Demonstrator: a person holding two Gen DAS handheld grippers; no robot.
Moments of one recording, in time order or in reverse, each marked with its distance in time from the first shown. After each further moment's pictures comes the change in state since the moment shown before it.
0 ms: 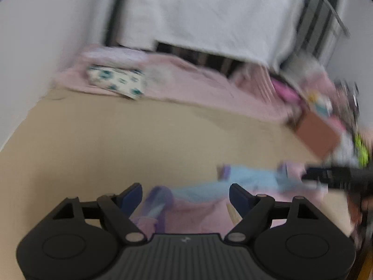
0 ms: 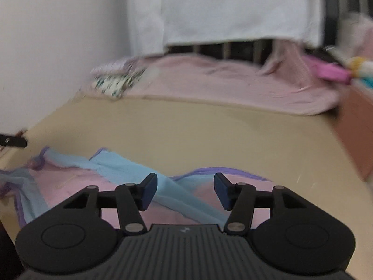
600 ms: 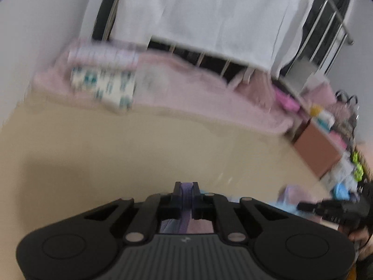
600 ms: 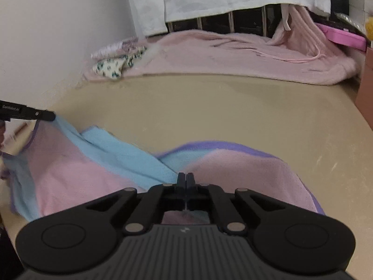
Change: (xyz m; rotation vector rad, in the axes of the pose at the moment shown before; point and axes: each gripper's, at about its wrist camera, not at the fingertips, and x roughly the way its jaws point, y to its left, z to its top) left arm 0.036 0.023 0.085 -0.065 -0.037 -0.067; right arm 0.018 -0.043 -0.018 0.090 0.014 0.048
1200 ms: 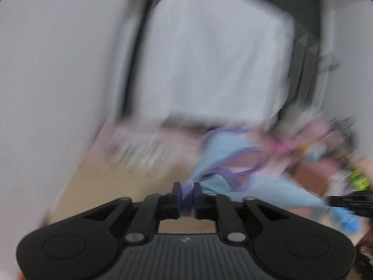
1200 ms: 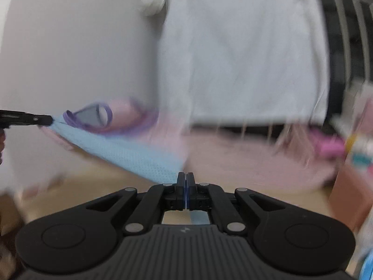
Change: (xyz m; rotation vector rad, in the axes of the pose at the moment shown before) left arm -0.154 -0.037 -0.081 0.057 -0.258 0.193; right arm -0.137 0.089 0.010 -0.204 -0.241 0.017
